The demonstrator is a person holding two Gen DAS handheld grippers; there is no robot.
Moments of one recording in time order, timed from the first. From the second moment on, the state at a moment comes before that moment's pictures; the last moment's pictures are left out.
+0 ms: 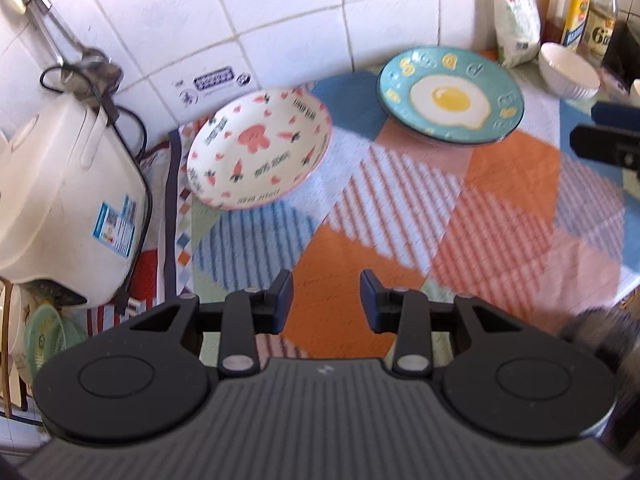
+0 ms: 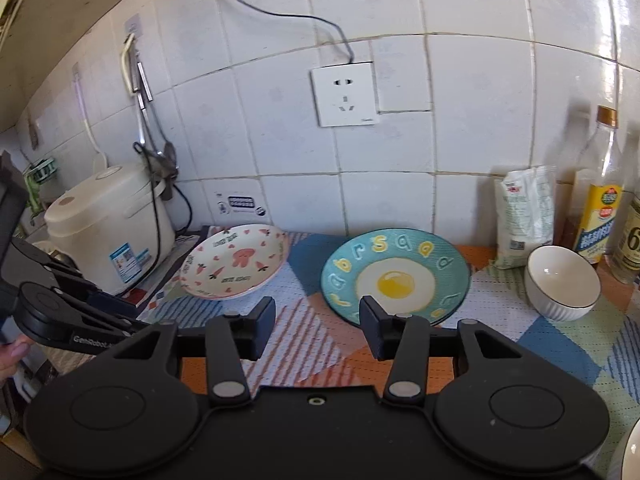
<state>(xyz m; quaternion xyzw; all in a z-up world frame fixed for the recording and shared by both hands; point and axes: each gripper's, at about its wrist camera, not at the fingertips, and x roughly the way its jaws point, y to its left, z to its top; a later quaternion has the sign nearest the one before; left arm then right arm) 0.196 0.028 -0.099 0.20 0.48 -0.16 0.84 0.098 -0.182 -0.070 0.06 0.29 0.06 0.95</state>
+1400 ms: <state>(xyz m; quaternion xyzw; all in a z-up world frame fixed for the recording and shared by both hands) 0.346 0.126 -0.192 0.05 0.36 -0.11 0.92 0.282 -0.083 -0.192 0.13 0.34 0.09 0.93</state>
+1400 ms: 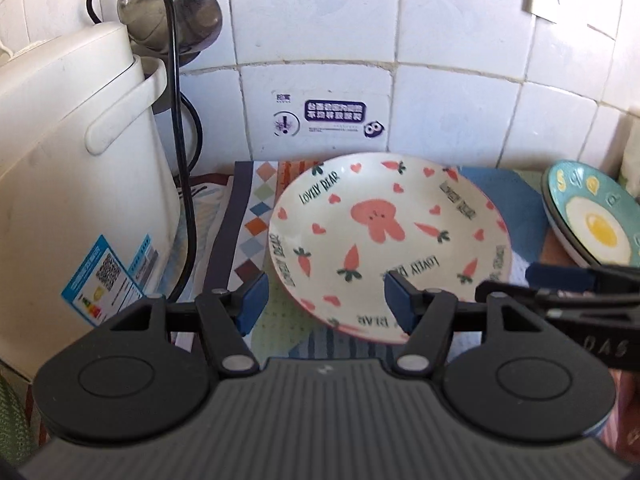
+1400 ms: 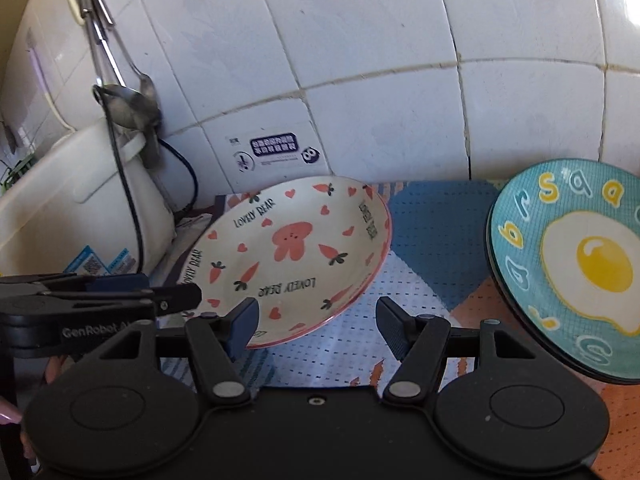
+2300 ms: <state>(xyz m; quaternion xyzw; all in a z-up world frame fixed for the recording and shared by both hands) 0.380 0.129 -0.225 0.01 0.39 -0.07 0.92 0.317 -0.104 -0.221 0.25 0.37 0.08 0.89</state>
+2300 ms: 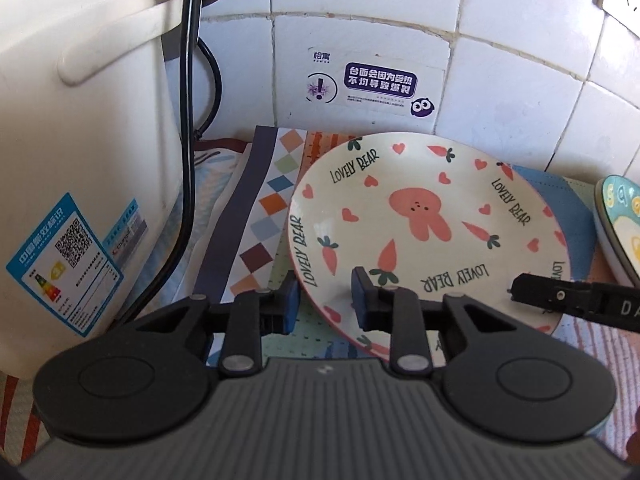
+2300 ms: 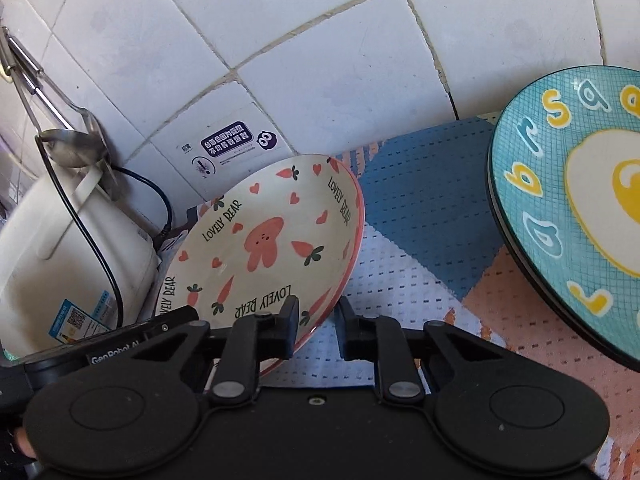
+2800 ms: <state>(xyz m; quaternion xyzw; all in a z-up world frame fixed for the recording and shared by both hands) 0.384 0.137 -0.224 -0.05 0.42 -0.07 0.90 0.318 -0.096 -0.216 0.17 0.36 0.08 0.91</state>
